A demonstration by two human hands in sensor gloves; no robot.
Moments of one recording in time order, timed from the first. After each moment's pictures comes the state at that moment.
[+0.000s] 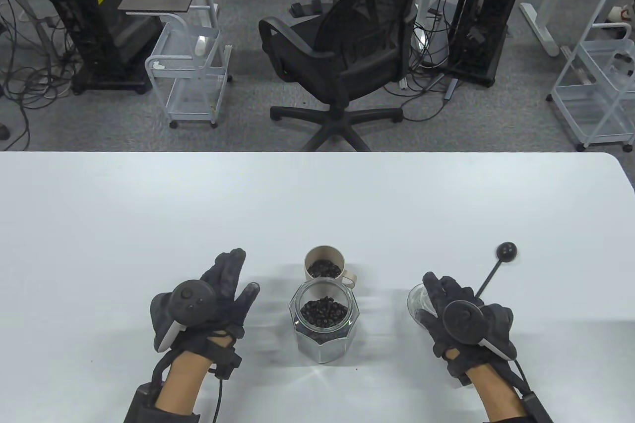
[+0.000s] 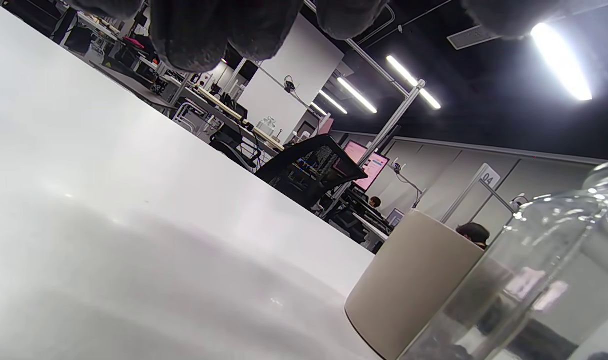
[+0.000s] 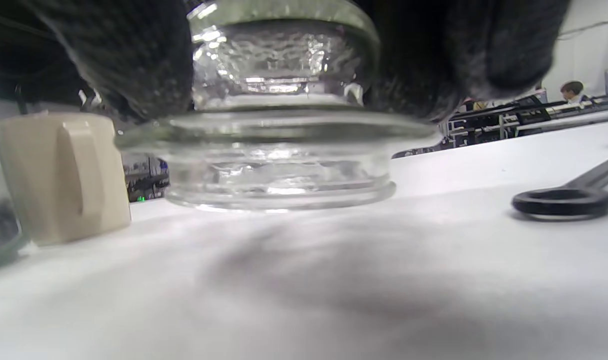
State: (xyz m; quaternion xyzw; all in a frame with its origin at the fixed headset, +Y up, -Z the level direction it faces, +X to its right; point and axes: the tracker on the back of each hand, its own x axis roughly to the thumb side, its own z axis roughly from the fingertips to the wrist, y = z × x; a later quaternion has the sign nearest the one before) left_hand -0.240 -0.735 -0.304 0.02 -0.10 0.31 0.95; right_hand 0.233 -0.761 -0.290 0.11 -0.08 0.98 0.17
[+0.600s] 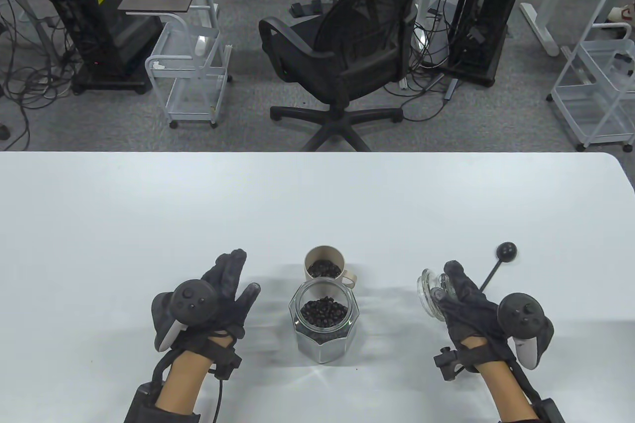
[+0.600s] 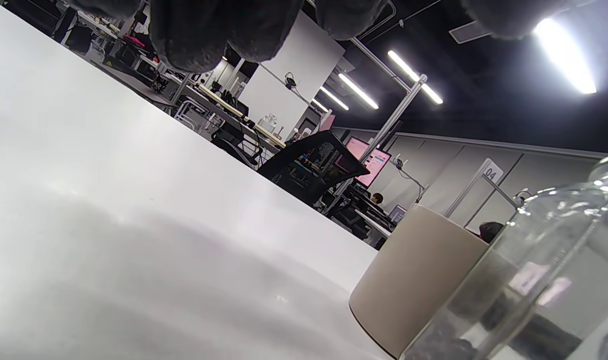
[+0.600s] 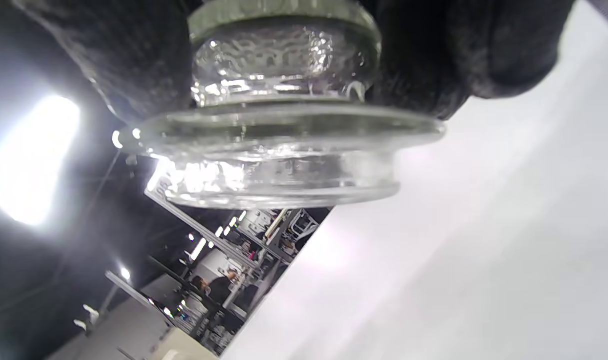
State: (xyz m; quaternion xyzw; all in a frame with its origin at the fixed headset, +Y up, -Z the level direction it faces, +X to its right) left_hand -0.239 -0.736 -0.305 0.02 -0.10 0.31 0.95; right_hand 0.270 -0.754 -0.286 0.00 -0.09 0.85 0.52
